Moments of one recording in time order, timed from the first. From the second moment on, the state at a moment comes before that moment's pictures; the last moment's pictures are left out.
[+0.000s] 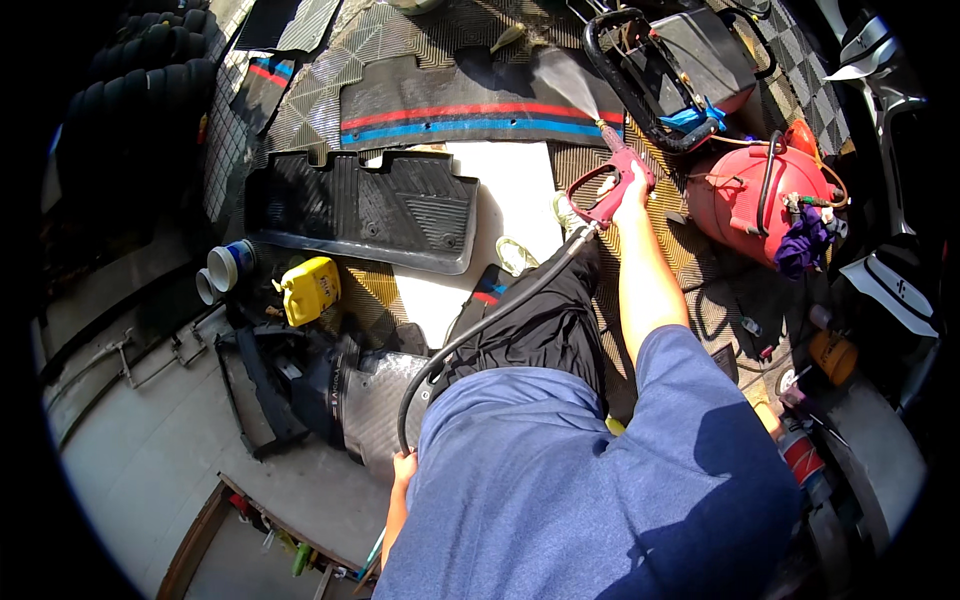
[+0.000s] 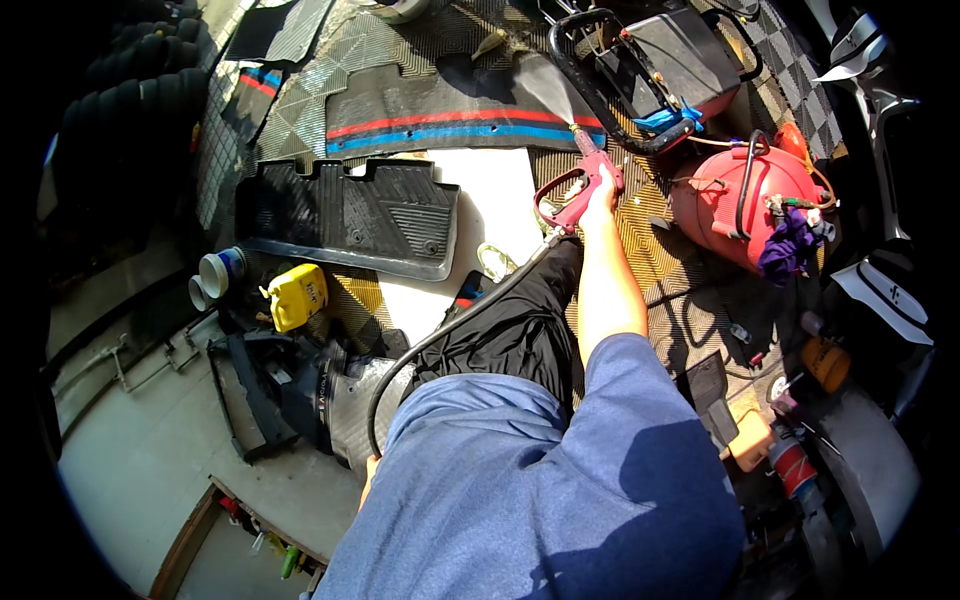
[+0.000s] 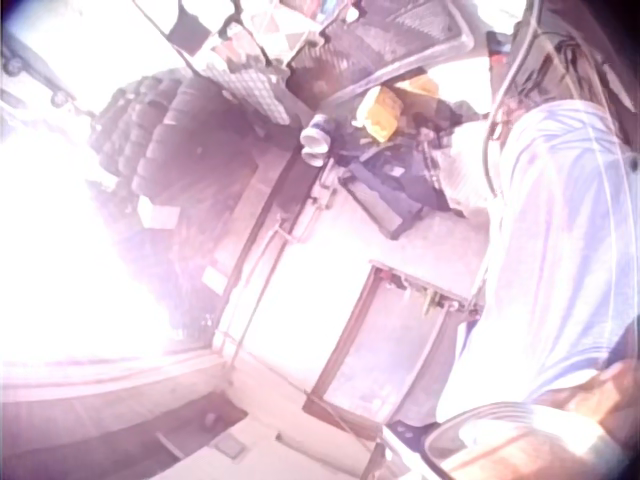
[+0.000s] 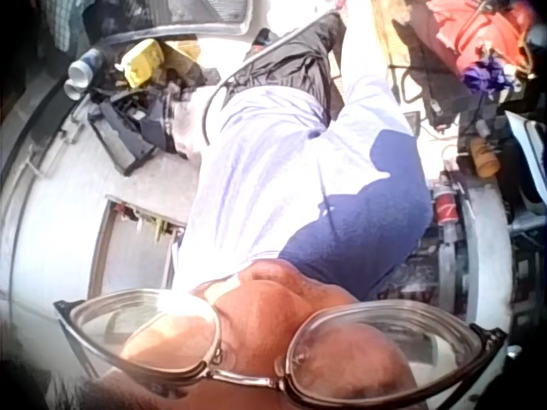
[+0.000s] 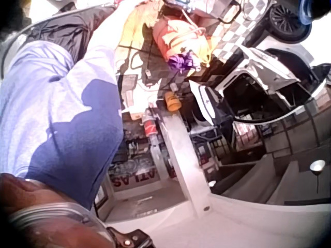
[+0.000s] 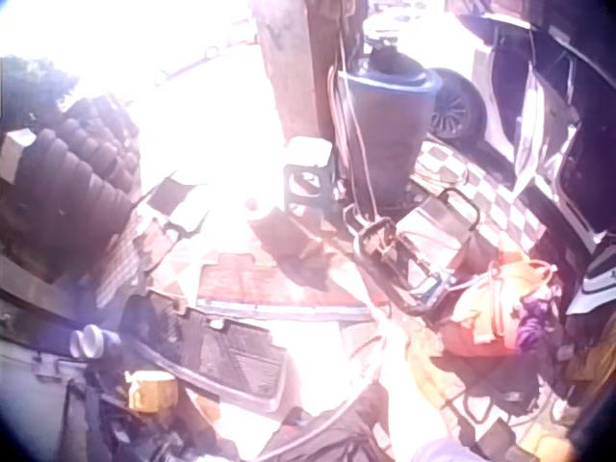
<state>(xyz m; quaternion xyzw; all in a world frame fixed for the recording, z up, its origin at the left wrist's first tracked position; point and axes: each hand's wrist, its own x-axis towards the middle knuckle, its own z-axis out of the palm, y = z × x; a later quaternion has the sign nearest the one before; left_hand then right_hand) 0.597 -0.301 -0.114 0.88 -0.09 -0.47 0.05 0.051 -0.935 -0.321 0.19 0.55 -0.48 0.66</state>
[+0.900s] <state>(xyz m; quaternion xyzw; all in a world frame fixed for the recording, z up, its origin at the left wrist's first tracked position) 0.504 -0.377 -0.117 0.84 -0.09 -0.53 0.00 0.040 -0.963 -0.348 0.18 0.59 -0.49 0.62</state>
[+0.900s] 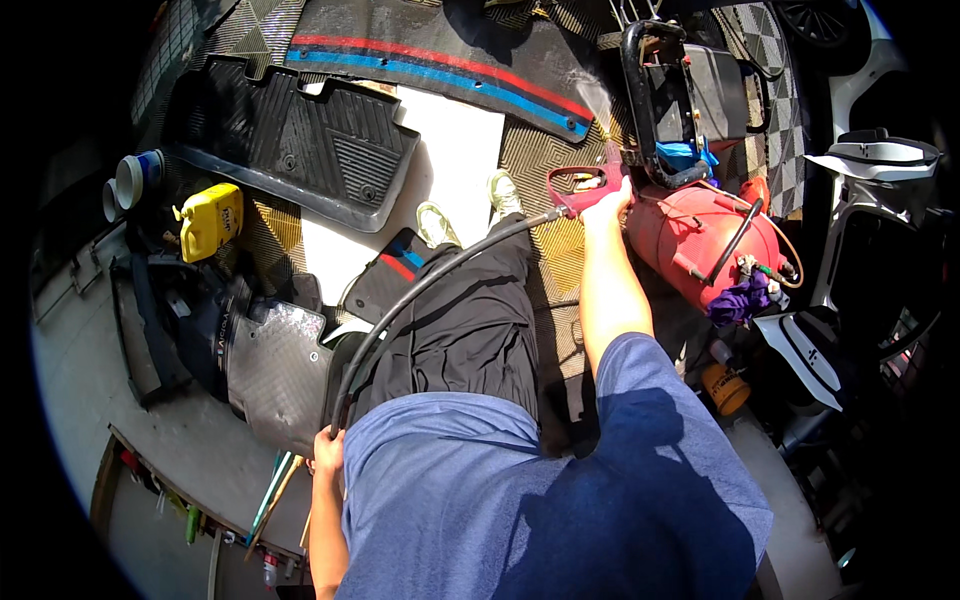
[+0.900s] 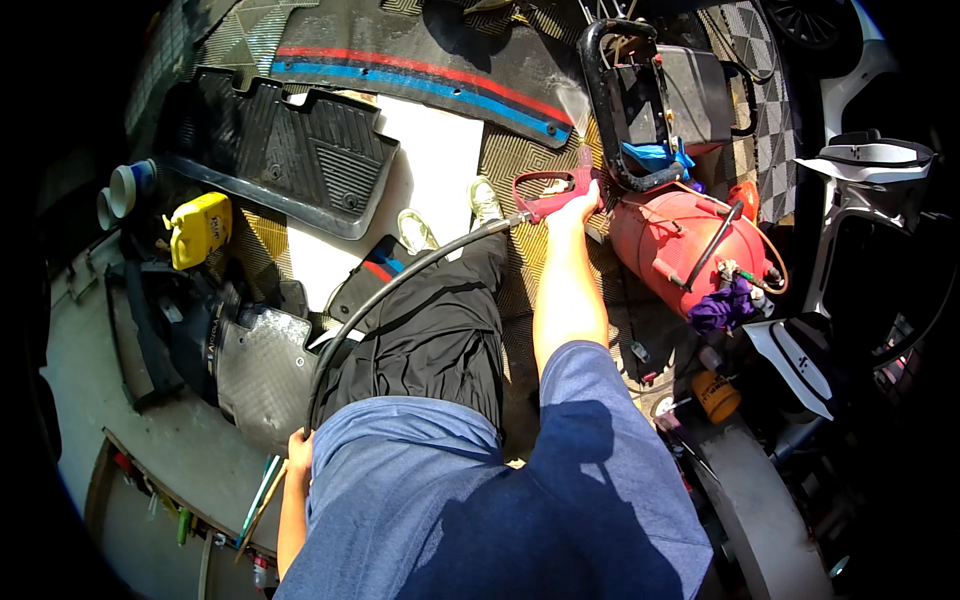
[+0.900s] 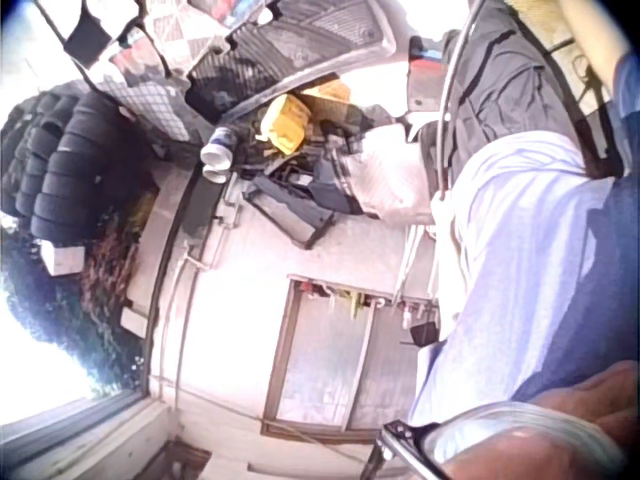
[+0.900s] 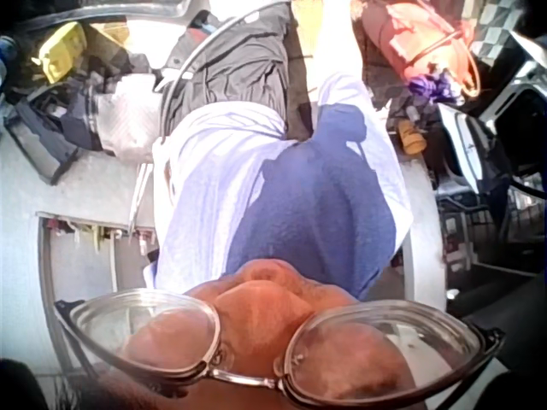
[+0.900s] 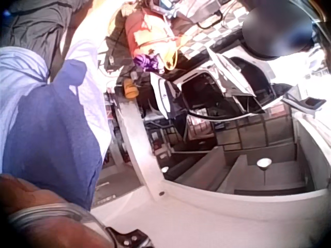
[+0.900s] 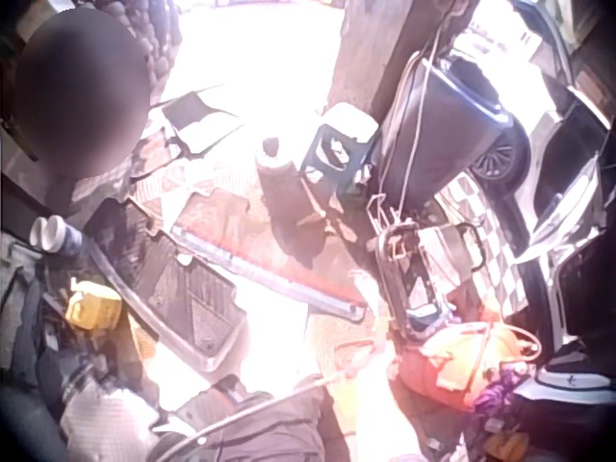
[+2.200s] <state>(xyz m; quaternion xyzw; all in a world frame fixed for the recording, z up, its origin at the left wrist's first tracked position) 0.503 -0.360 -0.104 0.91 0.06 -0.41 -0.04 0.092 -0.893 -0.341 0.23 0.51 -0.56 0.62</state>
